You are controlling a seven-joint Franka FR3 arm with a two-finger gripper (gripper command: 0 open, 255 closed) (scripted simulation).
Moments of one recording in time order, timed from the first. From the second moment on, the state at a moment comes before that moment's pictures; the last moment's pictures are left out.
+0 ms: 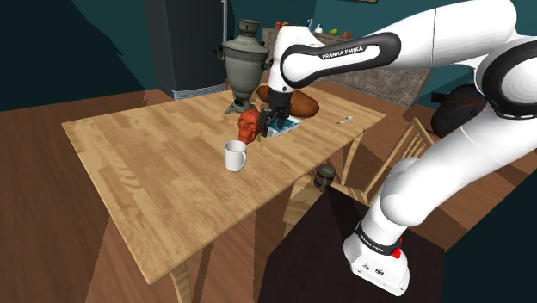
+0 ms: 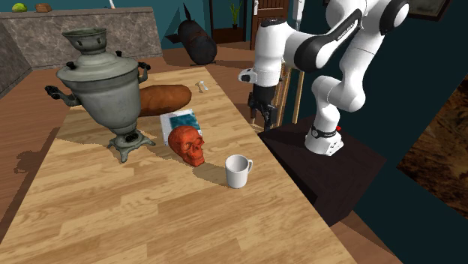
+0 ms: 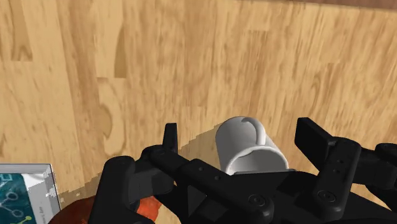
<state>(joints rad) 0.03 -0.36 0.04 -2.34 0.04 2.02 0.06</state>
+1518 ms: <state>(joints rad) 0.03 0.15 0.04 -2.11 0.07 2.31 0.00</state>
